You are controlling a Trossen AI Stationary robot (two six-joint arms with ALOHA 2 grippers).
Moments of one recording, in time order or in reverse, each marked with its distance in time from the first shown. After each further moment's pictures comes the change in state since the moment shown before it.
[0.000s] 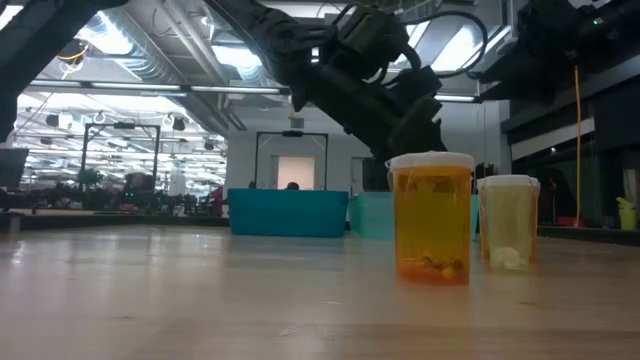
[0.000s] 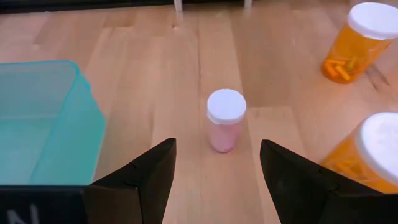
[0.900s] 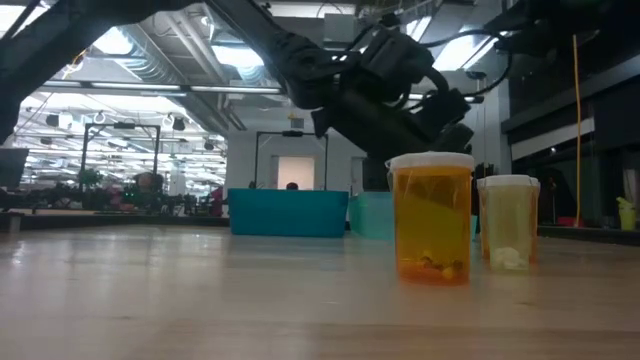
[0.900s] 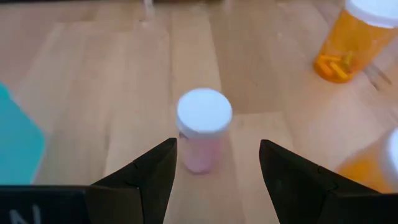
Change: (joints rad) left arm -0.017 0.149 0.119 0.038 0.058 -0.001; right arm 0.000 -0.145 0.000 0.316 0.332 -0.223
